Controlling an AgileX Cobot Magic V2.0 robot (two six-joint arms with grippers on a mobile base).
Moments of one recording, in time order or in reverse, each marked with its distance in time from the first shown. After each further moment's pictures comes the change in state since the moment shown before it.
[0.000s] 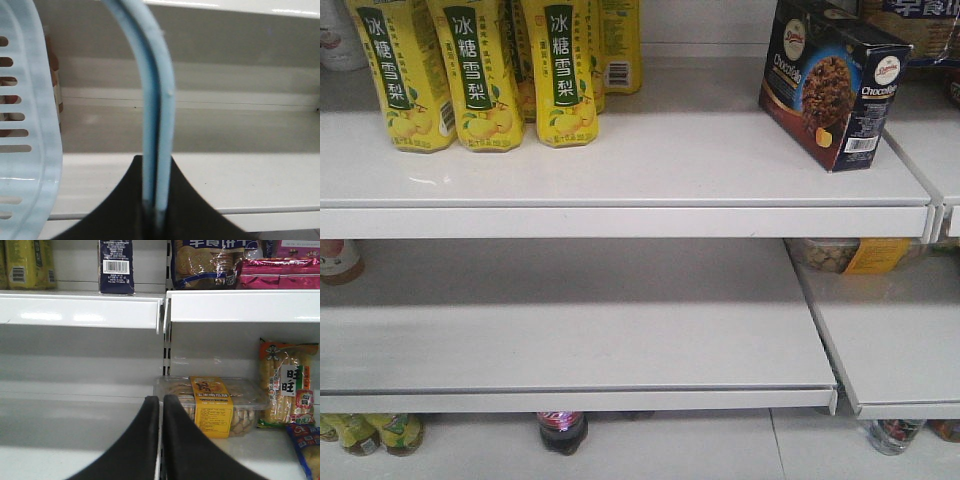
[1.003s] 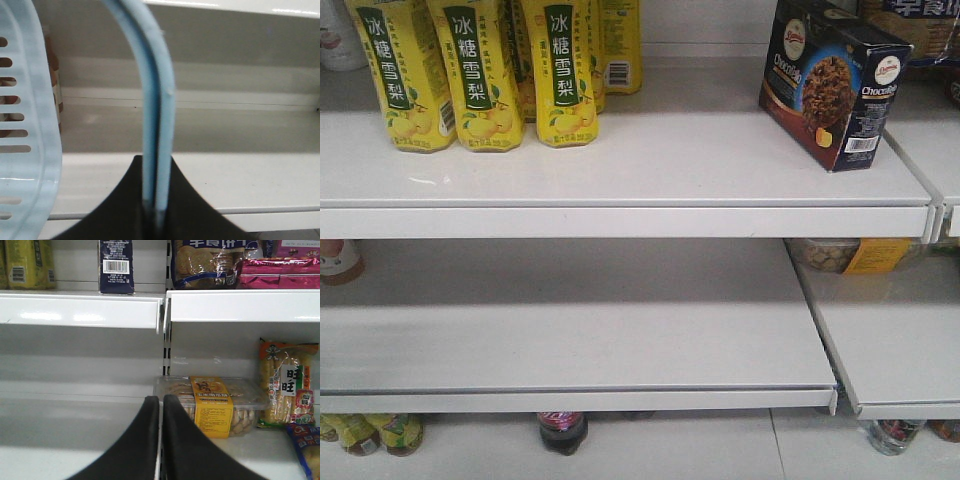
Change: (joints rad) left arm 0.000 0.000 0.000 0.000 0.000 0.000; right arm 0.000 0.000 0.000 0.000 -0.001 0.000
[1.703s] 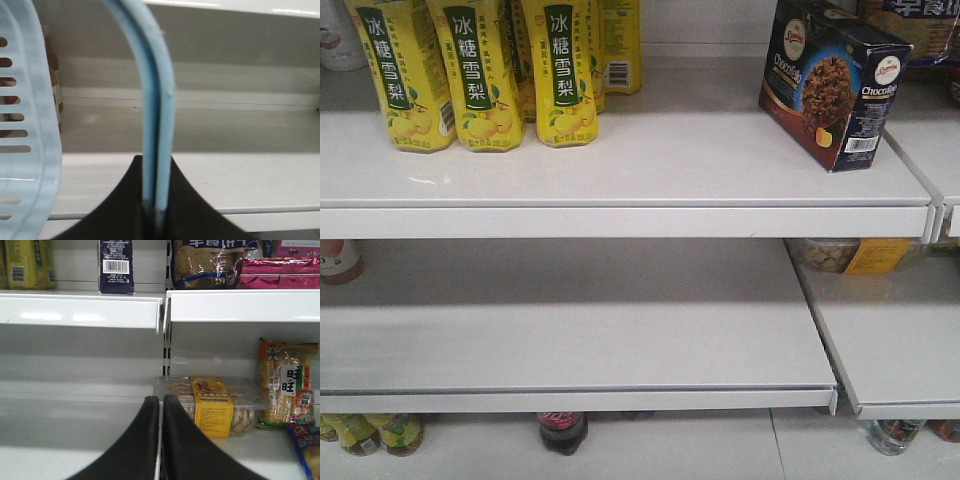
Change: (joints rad) left arm 0.000 0.000 0.000 0.000 0.000 0.000; right arm 0.000 0.000 0.000 0.000 0.000 0.000
